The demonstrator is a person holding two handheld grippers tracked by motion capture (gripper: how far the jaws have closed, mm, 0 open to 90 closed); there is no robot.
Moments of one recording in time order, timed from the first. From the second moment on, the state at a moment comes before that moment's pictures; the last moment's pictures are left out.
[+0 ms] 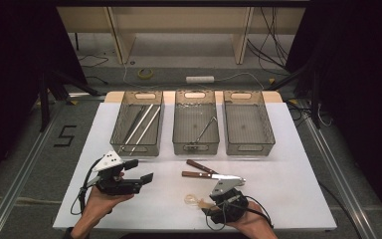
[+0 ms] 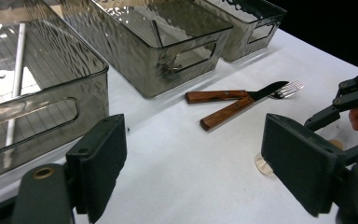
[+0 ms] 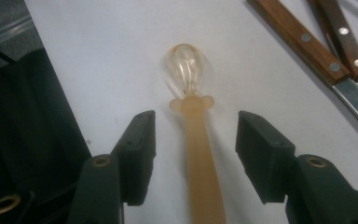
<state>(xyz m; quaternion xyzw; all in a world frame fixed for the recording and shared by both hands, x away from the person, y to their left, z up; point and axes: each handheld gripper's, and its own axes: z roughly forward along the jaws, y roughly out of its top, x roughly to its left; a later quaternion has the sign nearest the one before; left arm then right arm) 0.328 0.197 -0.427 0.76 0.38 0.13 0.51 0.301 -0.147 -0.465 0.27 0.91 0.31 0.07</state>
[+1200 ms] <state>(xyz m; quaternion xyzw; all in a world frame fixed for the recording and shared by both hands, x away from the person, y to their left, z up) 0.309 0.203 -0.427 0.76 0.38 0.15 0.51 0.305 -0.132 -0.470 0.24 0.93 0.27 0.06</state>
